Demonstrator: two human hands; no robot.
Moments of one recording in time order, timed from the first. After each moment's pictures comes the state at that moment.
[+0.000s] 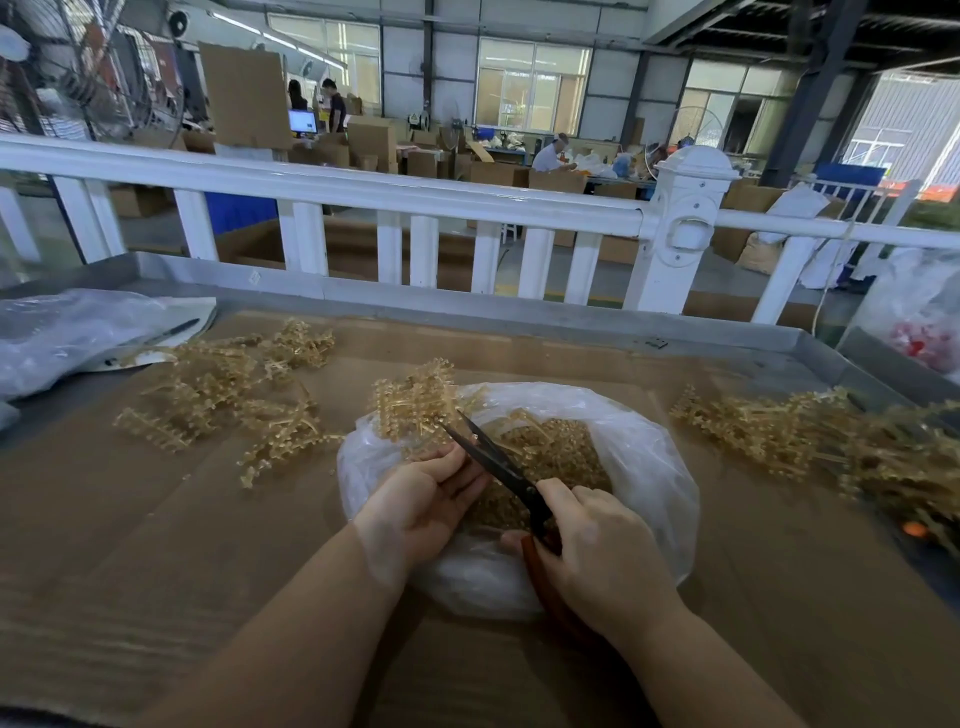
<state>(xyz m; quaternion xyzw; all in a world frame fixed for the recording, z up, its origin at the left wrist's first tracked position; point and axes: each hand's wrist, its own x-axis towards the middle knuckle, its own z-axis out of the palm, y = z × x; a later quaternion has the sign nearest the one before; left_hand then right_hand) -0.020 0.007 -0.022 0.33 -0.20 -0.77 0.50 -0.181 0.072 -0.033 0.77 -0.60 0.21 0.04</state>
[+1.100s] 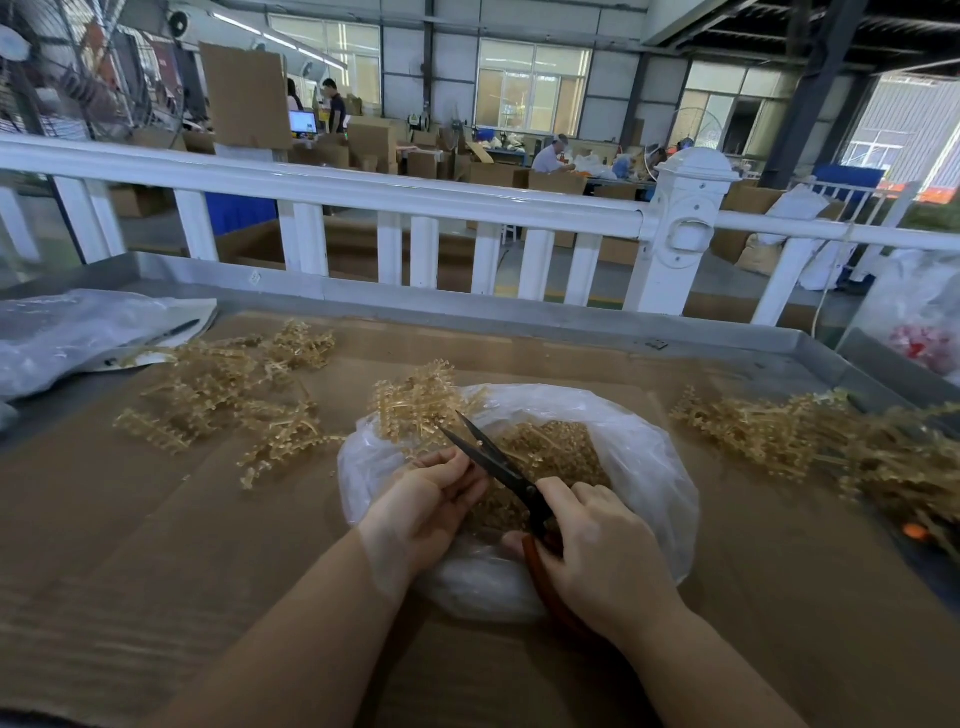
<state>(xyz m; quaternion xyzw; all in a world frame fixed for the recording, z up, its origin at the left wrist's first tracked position) -0.021 0.011 -0.024 0.35 -0.23 -0.75 0.51 -0.183 0.070 -0.036 0.77 -0.60 0.21 0.05</state>
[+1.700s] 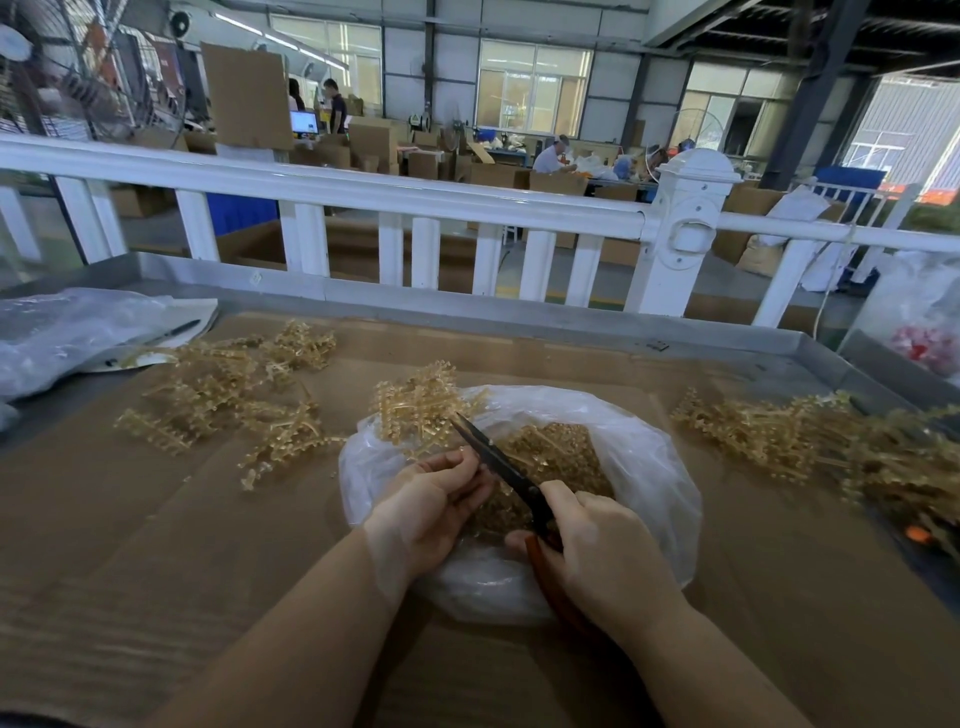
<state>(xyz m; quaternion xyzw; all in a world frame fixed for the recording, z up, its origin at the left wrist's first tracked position) -0.018 0.005 -0.031 0.34 -0.24 -0.76 0.50 -0.184 0.067 -0.033 0.79 -0.58 0.20 0.04</state>
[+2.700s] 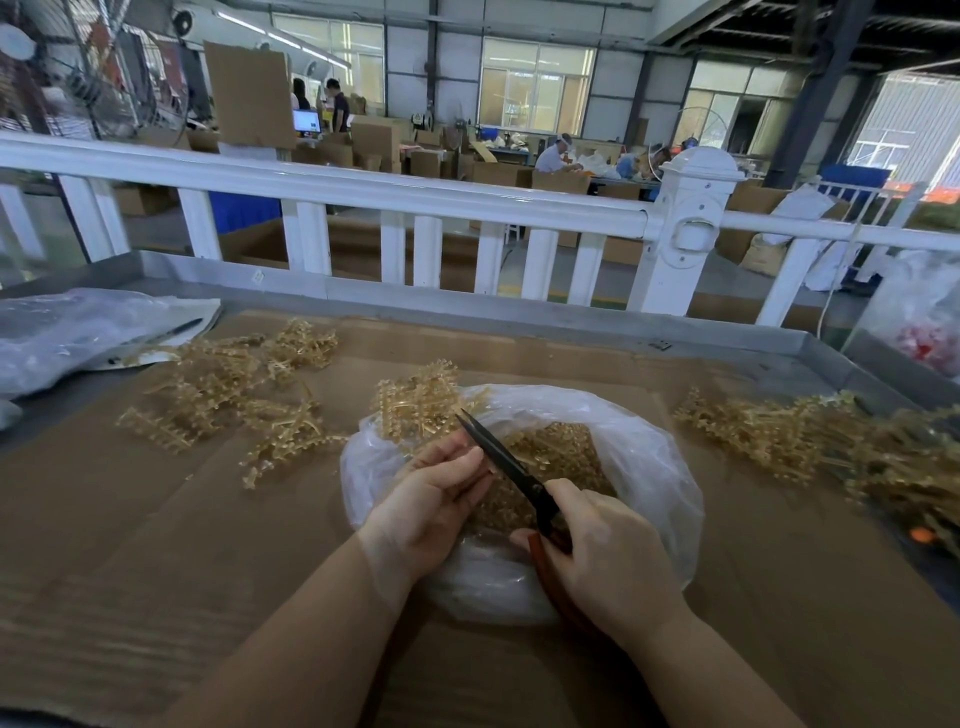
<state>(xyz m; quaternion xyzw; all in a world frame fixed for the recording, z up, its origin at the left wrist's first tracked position) -0.018 0.010 -0.030 0.30 -0.27 -0.75 0.53 -0.183 0.069 -0.038 0.77 -0.58 0.28 0.06</state>
